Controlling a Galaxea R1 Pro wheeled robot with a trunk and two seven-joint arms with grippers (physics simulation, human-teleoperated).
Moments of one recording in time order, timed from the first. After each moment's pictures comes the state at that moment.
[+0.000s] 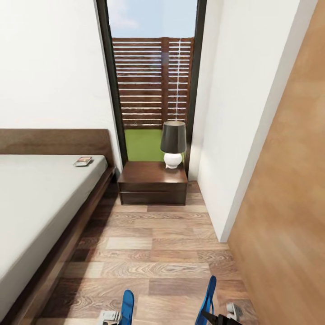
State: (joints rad) left arm -0.45 0.04 0.34 -0.02 -0.26 -0.19 -0.49; right arm -0.50 -0.15 -0.01 0.07 -0.40 -0.07 0.99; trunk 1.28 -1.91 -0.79
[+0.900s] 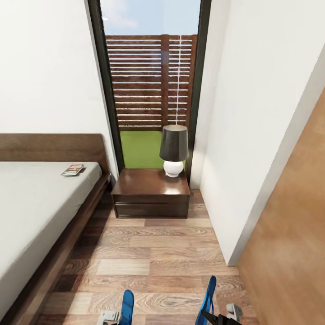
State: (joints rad) left arm -0.45 0.04 0.34 -0.02 -0.26 -0.19 -0.49; right arm -0.50 -0.15 -0.01 0.07 -0.40 -0.07 0.99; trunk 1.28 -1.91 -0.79
